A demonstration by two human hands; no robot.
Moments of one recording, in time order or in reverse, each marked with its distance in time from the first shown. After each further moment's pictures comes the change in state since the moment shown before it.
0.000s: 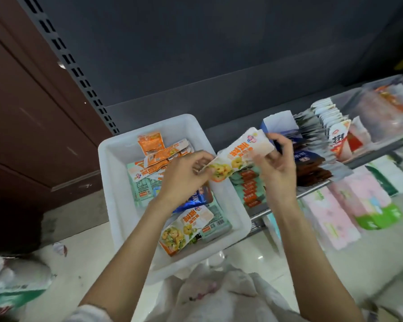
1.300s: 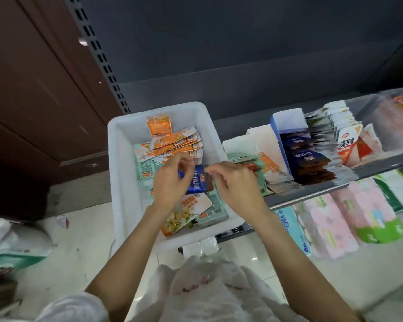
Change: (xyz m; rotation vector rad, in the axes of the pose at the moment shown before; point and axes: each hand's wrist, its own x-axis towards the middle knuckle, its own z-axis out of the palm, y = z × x) left_hand -0.040 -0.052 0.026 0.123 0.410 -0.045; right_hand -0.026 0.028 0.027 -1.008 -0.539 -0.452
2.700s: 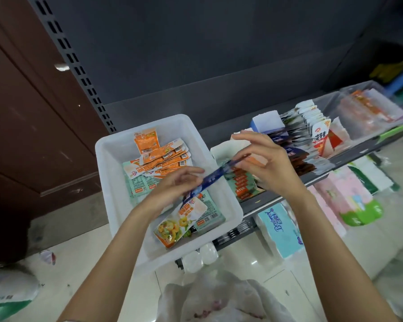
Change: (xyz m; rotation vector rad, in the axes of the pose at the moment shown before) left_hand 0.013 0.029 -0.040 -0.668 -0.735 -0.317; right_hand -0.003 0.030 -0.074 0.279 0.116 -0.040
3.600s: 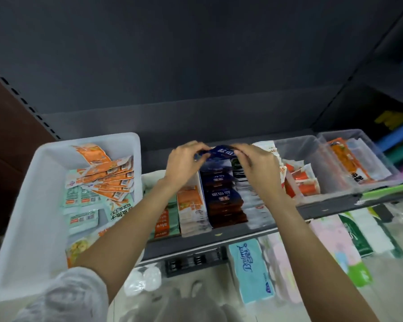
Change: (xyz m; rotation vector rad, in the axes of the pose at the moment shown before) left_hand 0.216 0.050 0.147 0.925 0.634 0.459; right_hand 0.054 0.163 -0.140 -0.409 0.139 -0.170
